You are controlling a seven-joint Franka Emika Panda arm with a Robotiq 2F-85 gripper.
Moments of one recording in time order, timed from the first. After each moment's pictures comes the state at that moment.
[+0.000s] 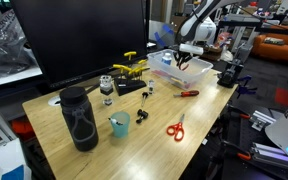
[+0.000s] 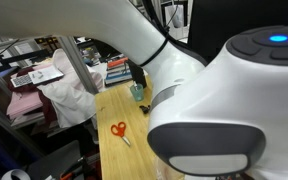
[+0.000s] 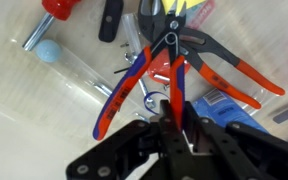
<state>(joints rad) -0.21 0.45 -0.24 -2.11 0.28 2.77 0.37</state>
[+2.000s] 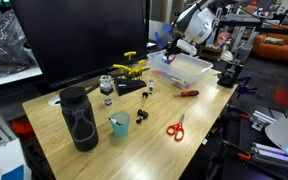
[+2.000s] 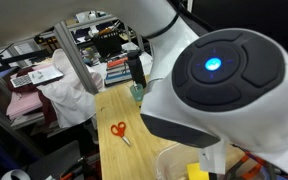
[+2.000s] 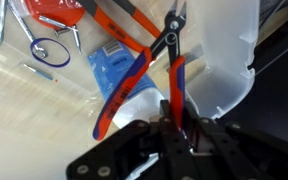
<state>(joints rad) -0.82 0.49 0.52 -2.12 0.63 3.20 -0.20</state>
